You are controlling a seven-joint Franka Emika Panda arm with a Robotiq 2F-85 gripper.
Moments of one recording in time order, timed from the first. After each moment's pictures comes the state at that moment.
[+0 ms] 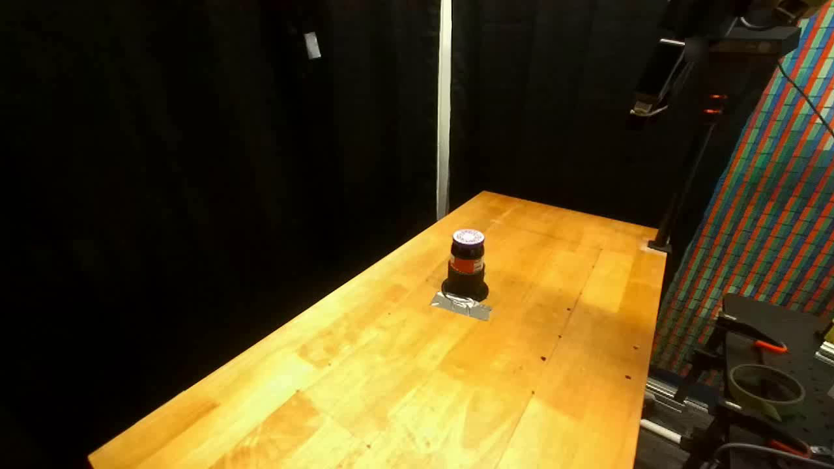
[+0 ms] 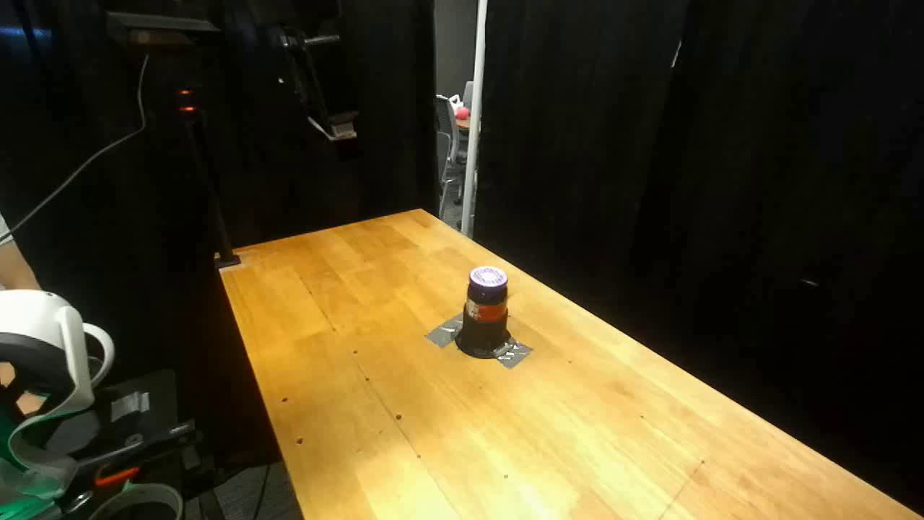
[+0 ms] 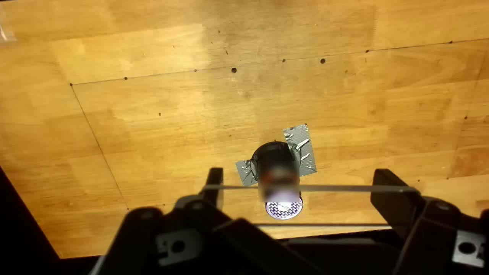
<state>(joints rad) 0.04 -0.55 0.13 -2.43 0.03 2.09 0.19</state>
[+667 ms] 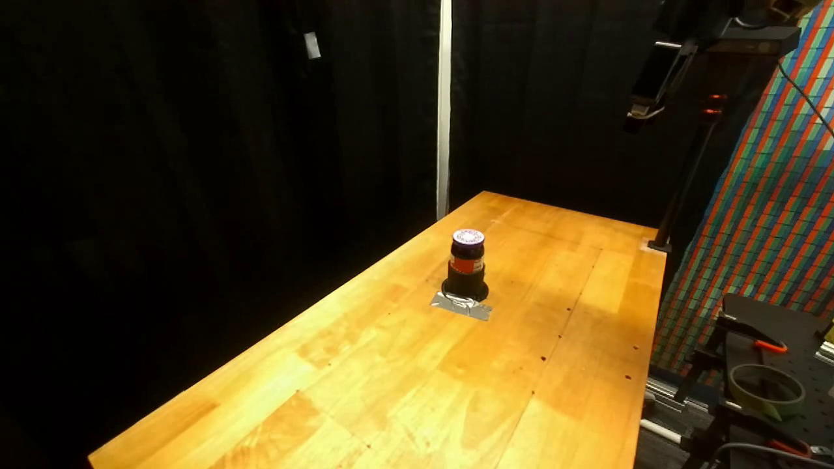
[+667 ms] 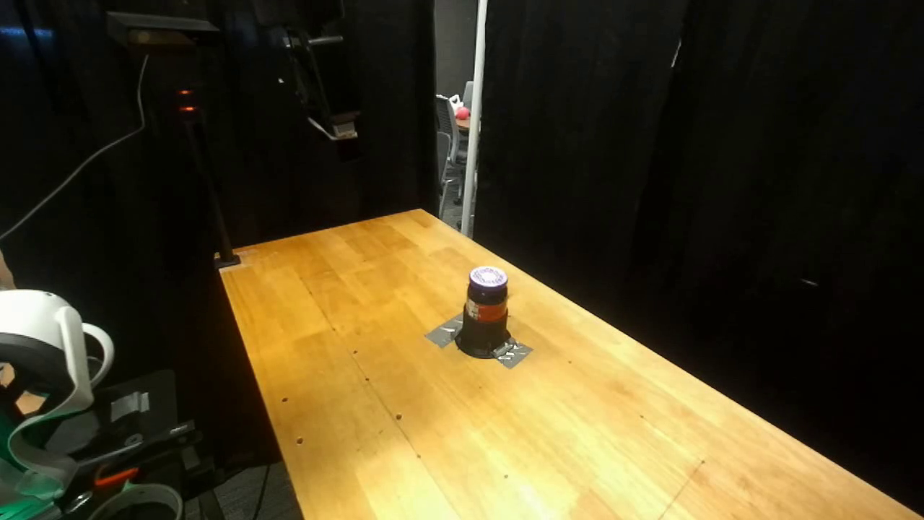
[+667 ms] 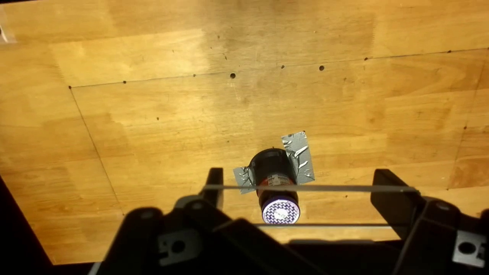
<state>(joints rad) 0.04 -0.51 0.15 -2.40 0.03 2.06 0.19</state>
